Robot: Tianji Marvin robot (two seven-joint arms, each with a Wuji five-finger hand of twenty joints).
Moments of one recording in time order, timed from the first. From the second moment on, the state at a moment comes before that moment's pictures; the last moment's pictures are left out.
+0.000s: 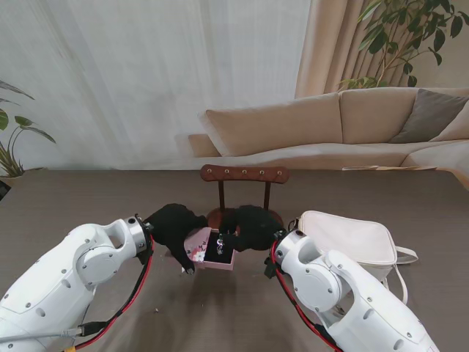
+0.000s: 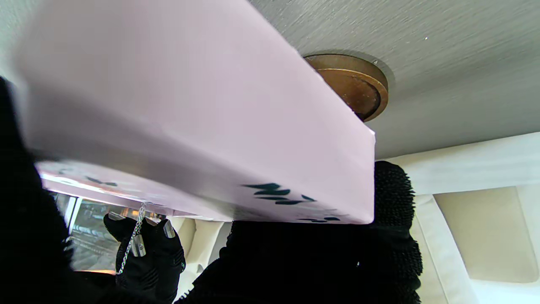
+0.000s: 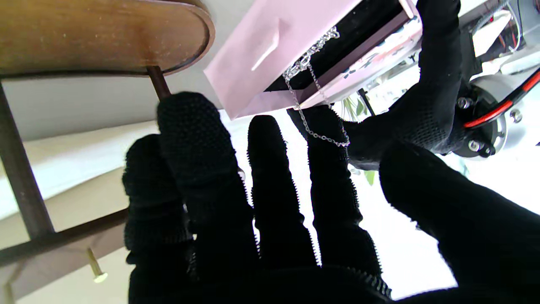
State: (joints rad) left arm 1.32 -1.02 -1.13 -1.47 0.92 -0.56 -0.13; right arm -1.37 -1.10 0.94 -1.69 -0.66 -0.10 0.04; left_hand 0.43 -0.84 0.33 -0.22 0.67 0.33 0.67 0.50 1.12 0.30 0.20 0.99 0.92 0.32 0.53 1.34 0.58 0.29 1.29 0.56; right_hand 0.29 -0.54 1.25 -0.15 0.89 0.01 0.77 0.32 1.00 0.17 0.53 0.44 1.23 0.28 0.96 0.54 0.64 0.41 1.35 0.57
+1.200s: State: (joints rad) left arm 1.32 -1.02 -1.13 -1.48 0.91 -0.55 -0.16; right arm -1.32 -1.07 0.90 -1.64 -0.95 -0.19 -0.05; left_hand 0.43 -0.84 0.33 -0.22 0.67 0.33 0.67 0.50 1.12 0.30 0.20 0.99 0.92 0.32 0.54 1.34 0.58 0.29 1.29 0.57; right_hand 0.23 -0.51 1.23 -0.06 0.70 -0.07 0.57 0.17 0.99 0.13 0.49 0.42 1.25 0.20 0.92 0.55 0.64 0.34 1.32 0.57
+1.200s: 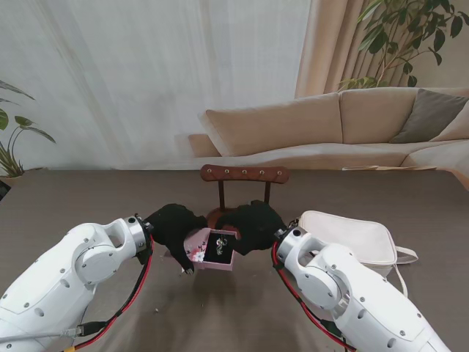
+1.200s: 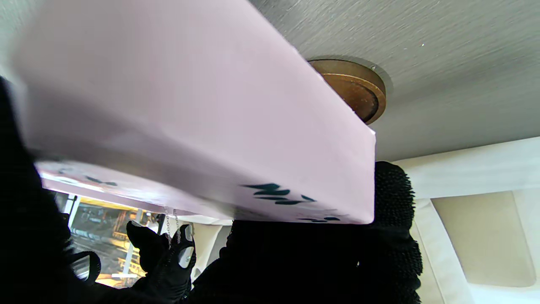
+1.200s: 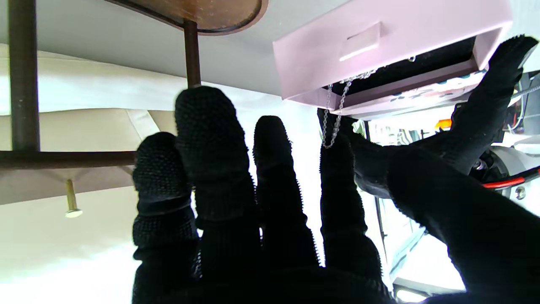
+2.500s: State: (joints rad) left arm 1.32 -1.02 -1.15 -1.49 0.91 -0.55 -0.17; right arm -1.32 -1.10 0.92 -1.61 -0.88 -0.01 -0.08; left_hand 0.43 -0.84 0.33 -0.22 0.67 0.33 0.68 0.50 1.12 0.30 0.20 0.99 0.92 0.32 0.54 1.35 0.58 0.29 1.29 0.57; right_hand 0.13 -0.44 1.11 -0.06 0.71 0.01 0.68 0.22 0.97 0.13 0.52 0.42 1.21 0.21 0.87 0.54 0.65 0.34 1.32 0.57
